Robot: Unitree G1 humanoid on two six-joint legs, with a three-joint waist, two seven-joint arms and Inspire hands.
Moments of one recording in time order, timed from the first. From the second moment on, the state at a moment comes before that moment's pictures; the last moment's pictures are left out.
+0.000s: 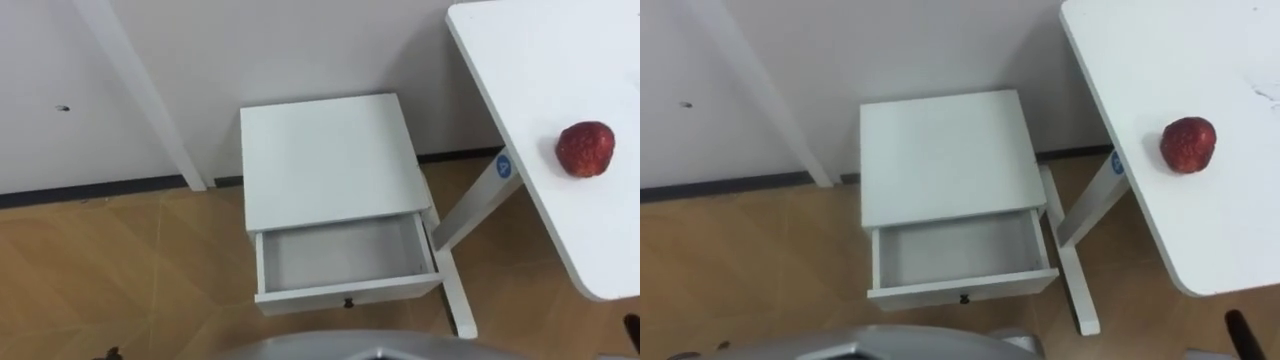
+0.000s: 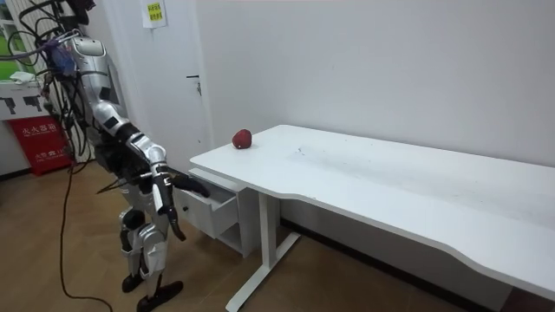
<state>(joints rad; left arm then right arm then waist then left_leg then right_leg) 0.27 0.25 0.21 1.19 0.29 -0.12 0.24 0.17 -0.26 -0.63 0.85 0.97 -0.24 -0.66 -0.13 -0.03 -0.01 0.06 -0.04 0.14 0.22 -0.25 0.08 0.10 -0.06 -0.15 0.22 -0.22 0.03</state>
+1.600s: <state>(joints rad) 0.26 0.26 0.06 1.17 0.30 -0.11 0.23 0.16 -0.35 -0.28 0.30 0.07 -0.39 -0.81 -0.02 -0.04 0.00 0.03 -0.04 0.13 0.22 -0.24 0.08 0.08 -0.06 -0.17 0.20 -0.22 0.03</state>
